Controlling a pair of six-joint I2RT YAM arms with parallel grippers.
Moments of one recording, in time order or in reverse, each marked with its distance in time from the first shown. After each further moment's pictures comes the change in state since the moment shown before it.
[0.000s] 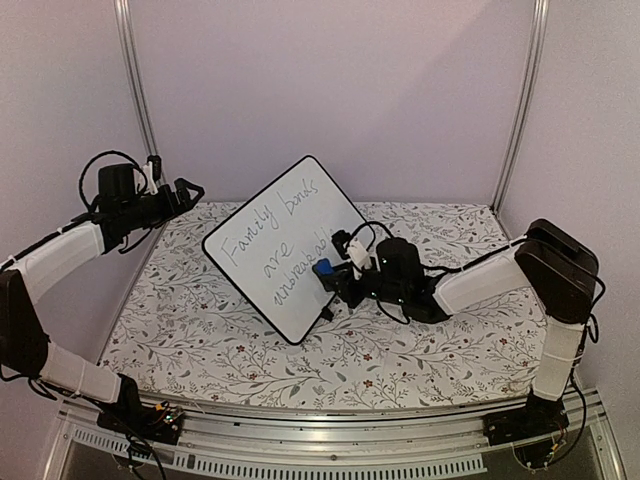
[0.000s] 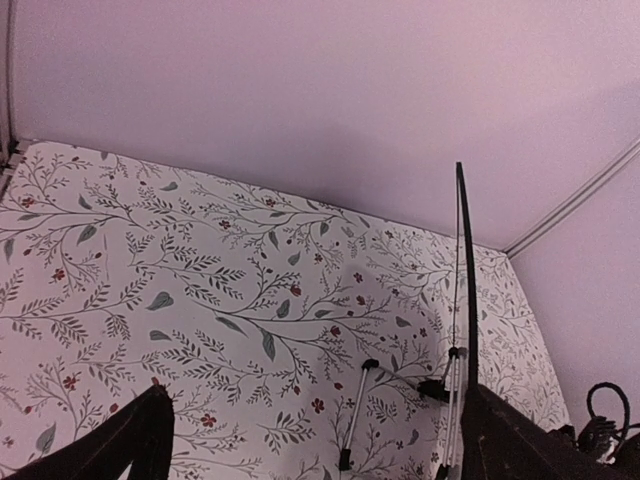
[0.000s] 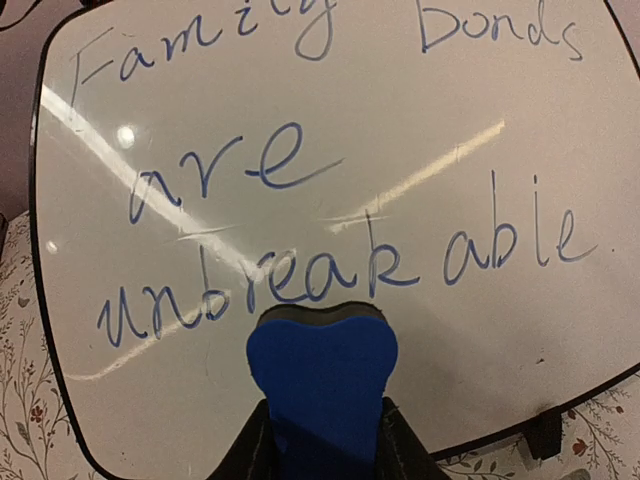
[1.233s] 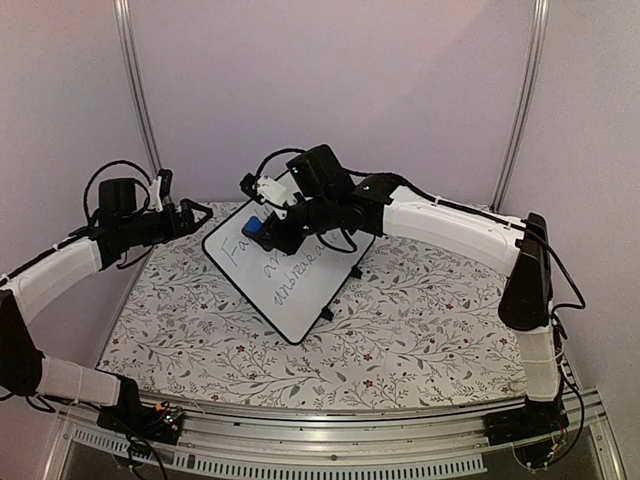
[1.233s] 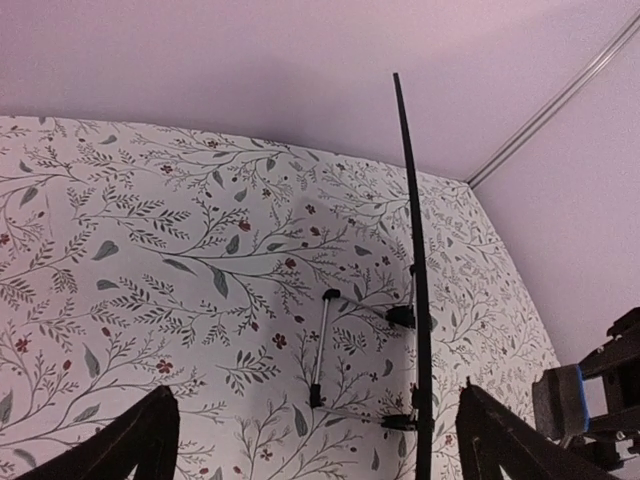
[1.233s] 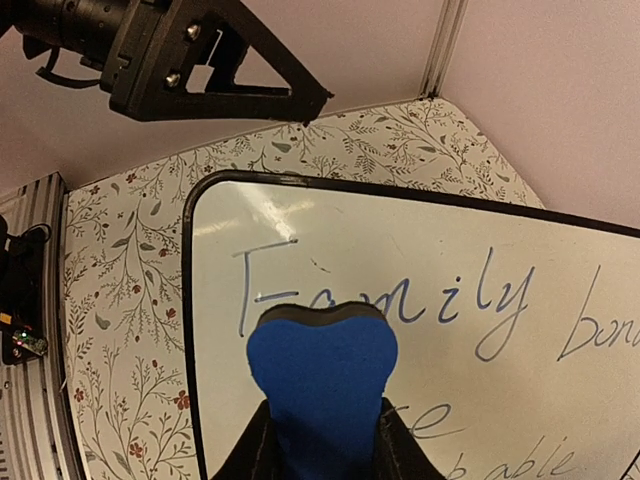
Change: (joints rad) left arm -0.032 -0.107 -0.107 -0.050 0.126 0.073; right arm 0.142 0.222 1.172 -1.171 -0.020 -0.203
